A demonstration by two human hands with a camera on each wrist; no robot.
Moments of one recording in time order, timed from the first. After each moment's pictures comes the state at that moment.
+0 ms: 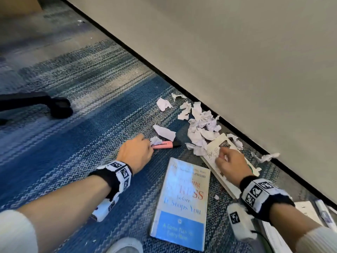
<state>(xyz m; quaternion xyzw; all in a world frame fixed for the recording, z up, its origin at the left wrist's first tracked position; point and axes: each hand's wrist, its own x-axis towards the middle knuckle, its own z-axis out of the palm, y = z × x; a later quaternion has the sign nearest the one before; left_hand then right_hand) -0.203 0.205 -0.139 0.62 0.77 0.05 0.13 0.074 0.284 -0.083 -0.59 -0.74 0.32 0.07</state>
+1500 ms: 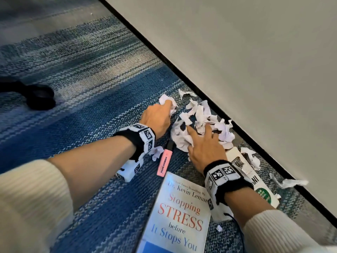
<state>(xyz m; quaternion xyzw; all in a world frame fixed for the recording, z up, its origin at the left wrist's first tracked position) -0.201 0.350 -0.154 0.59 0.78 0.15 0.12 -0.018 0.358 -0.146 -0.48 -0.86 0.04 -0.14</state>
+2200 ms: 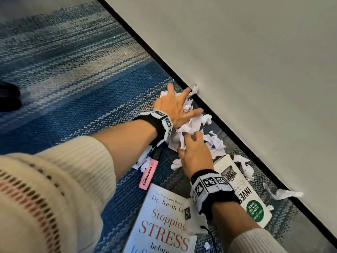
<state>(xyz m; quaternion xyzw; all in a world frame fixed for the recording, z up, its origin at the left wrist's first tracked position) -0.166 0.442 -0.175 0.60 0.77 0.13 0.14 -0.020 0.379 -0.171 -0.52 -0.83 0.17 -0.02</state>
